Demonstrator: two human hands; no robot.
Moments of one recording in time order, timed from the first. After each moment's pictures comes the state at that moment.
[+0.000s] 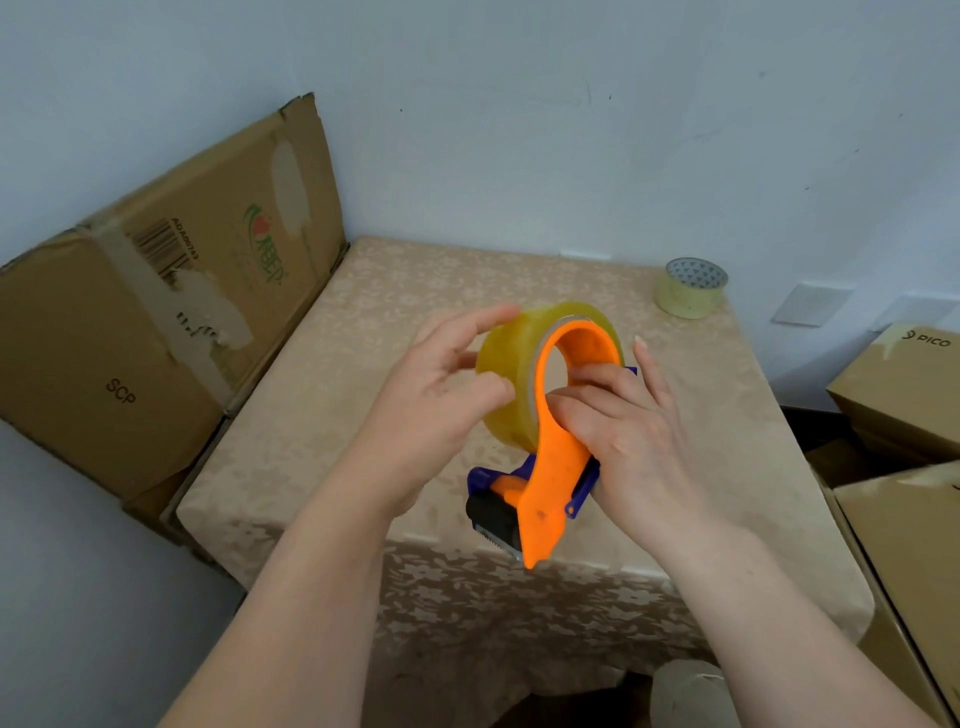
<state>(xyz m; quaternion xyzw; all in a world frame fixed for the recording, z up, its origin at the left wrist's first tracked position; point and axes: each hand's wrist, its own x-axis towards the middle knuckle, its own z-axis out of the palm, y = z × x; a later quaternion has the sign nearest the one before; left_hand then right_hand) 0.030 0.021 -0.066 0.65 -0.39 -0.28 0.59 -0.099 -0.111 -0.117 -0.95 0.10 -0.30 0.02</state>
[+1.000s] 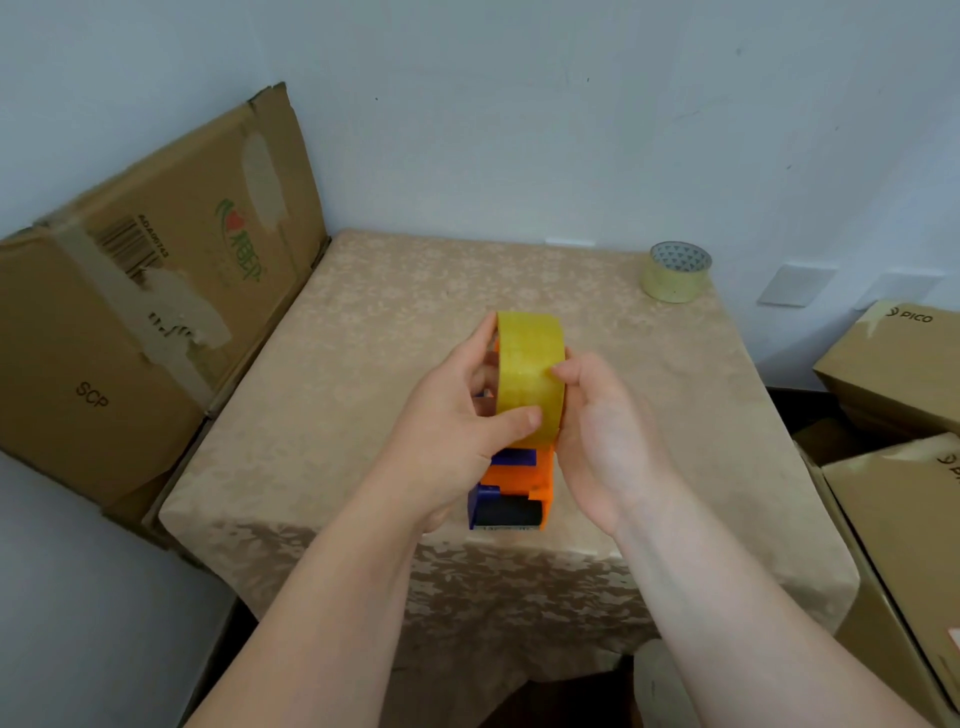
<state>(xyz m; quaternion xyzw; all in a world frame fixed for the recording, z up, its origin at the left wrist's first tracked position) 0.012 0.004 -0.089 0.63 -0.34 -0.36 0.60 -0.077 -0.081 -0.089 -0.43 0.28 -0.22 0.83</state>
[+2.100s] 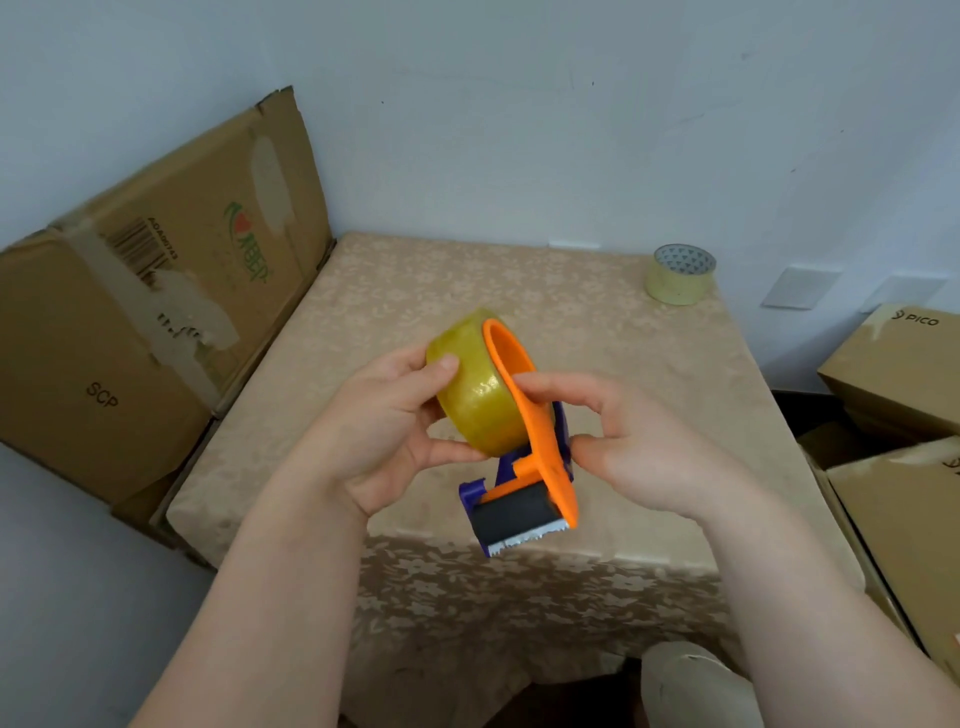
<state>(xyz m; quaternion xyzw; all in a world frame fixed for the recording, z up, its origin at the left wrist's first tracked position) 0.044 0.028 -0.076 0.54 -0.21 -0.49 0.65 -0.105 -0.107 -0.076 -0.86 0.14 -0.08 0.48</state>
